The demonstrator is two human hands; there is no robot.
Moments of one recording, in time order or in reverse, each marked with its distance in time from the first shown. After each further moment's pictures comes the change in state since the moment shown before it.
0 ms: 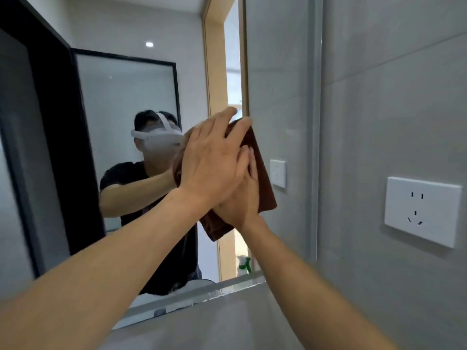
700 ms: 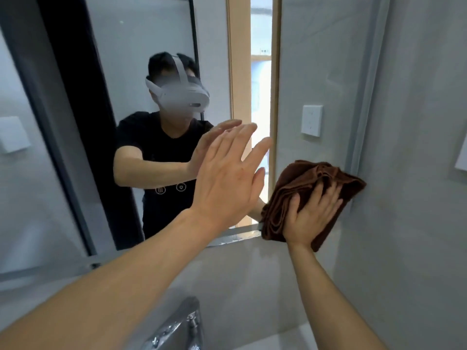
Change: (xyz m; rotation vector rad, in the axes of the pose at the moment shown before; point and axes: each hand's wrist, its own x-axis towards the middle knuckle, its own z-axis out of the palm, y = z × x) left_hand -0.132 -0.013 0.023 -0.043 -0.179 0.013; right_hand -0.194 0.051 0.034 -0.069 0.117 0.682
